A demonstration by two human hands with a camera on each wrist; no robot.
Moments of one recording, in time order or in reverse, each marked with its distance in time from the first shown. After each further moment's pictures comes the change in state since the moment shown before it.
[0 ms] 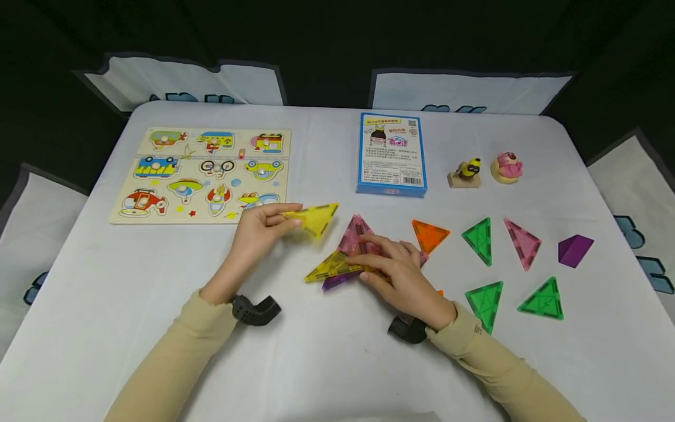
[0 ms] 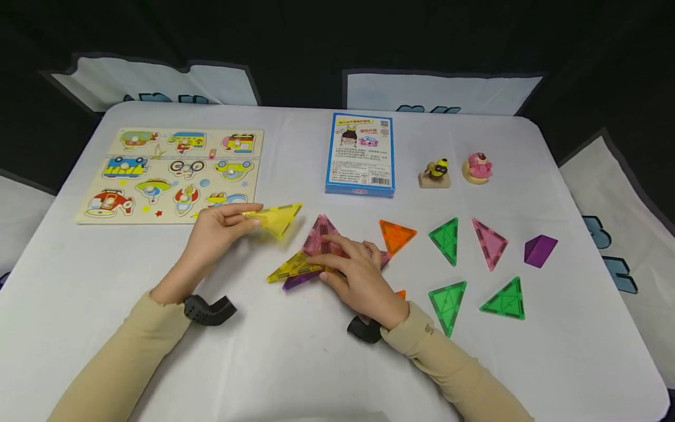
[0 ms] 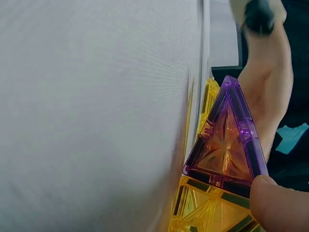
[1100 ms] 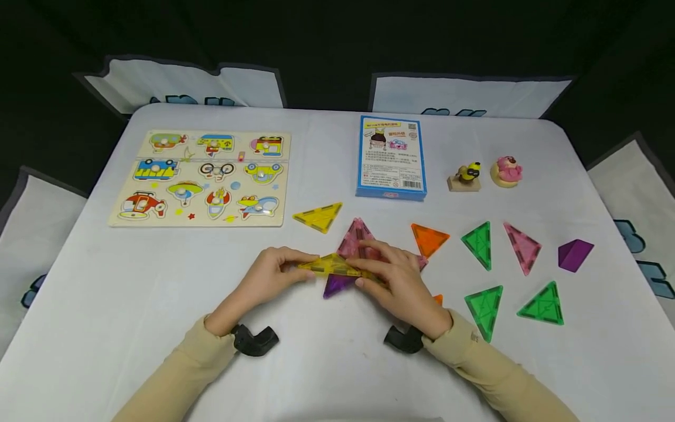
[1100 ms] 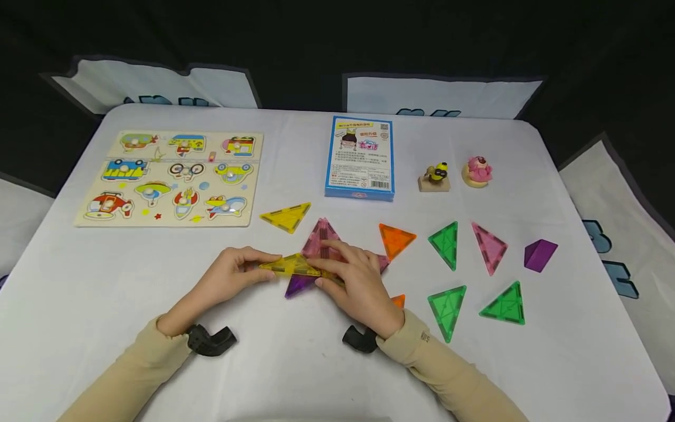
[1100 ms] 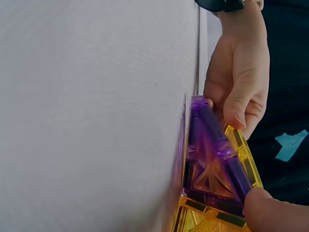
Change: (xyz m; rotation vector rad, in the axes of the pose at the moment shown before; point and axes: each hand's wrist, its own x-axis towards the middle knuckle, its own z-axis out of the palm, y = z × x) left_hand -0.030 -0.033 0.018 0.227 -0.254 0.176; right_hand -0.001 -0.005 0.004 -0.004 0.039 0.073
